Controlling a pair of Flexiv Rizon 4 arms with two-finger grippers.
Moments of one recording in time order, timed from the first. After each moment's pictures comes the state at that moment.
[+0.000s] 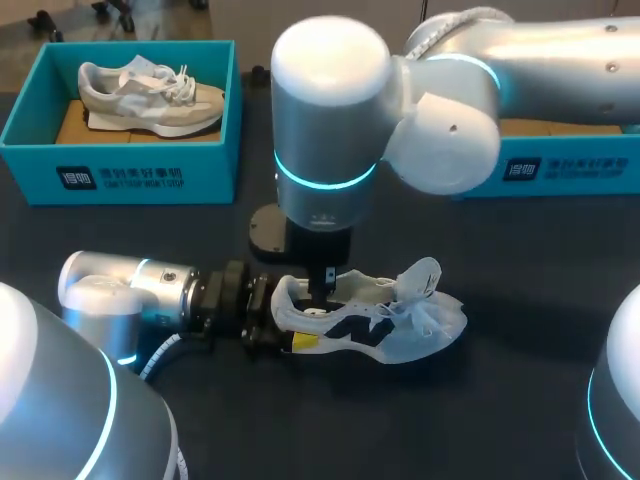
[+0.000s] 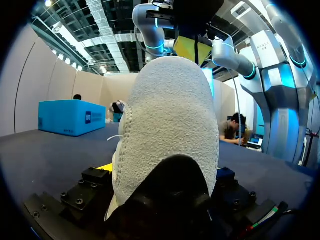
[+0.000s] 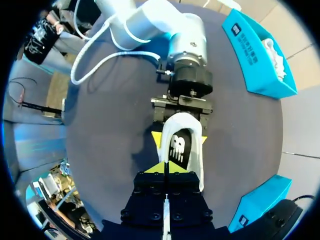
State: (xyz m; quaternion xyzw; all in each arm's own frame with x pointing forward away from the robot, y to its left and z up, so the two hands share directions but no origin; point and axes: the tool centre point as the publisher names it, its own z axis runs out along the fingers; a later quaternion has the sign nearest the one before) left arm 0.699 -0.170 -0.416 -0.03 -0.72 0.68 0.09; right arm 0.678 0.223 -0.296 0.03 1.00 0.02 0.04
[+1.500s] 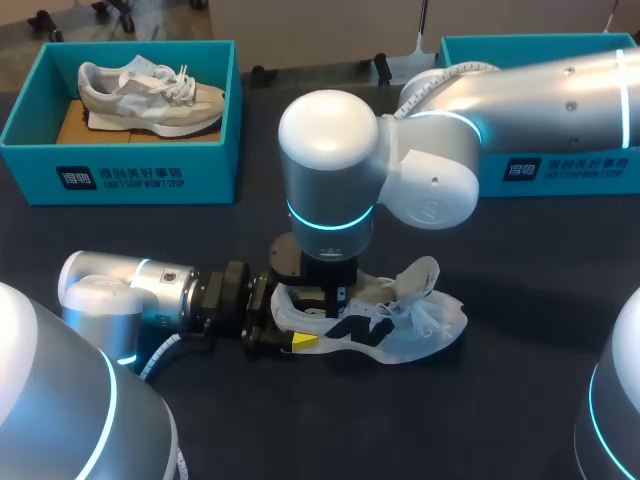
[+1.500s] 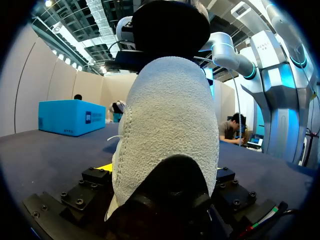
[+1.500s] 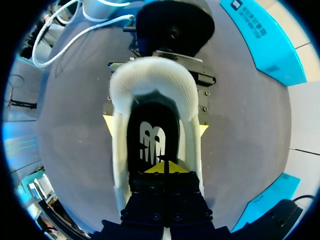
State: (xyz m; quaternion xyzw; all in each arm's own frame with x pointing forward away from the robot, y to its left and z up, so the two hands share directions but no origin) left arm 0.699 -0.170 -0.416 -0.03 -0.72 0.68 0.09; right arm 0.719 0.197 -0.386 0.04 1.00 -0.01 0.05
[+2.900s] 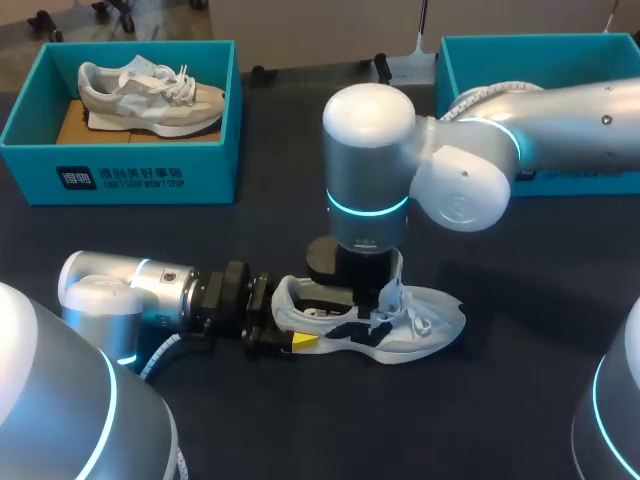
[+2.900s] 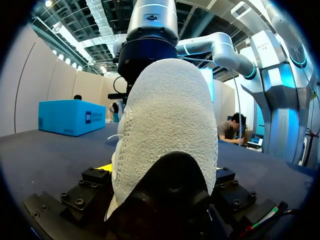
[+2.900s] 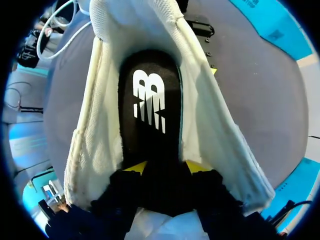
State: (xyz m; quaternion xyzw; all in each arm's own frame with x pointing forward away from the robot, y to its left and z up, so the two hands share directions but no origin) left arm 0.699 -0.170 -0.417 -0.03 -0.72 0.68 0.09; right arm 0.706 0.149 -0.410 0.07 1.00 -0.02 -0.03
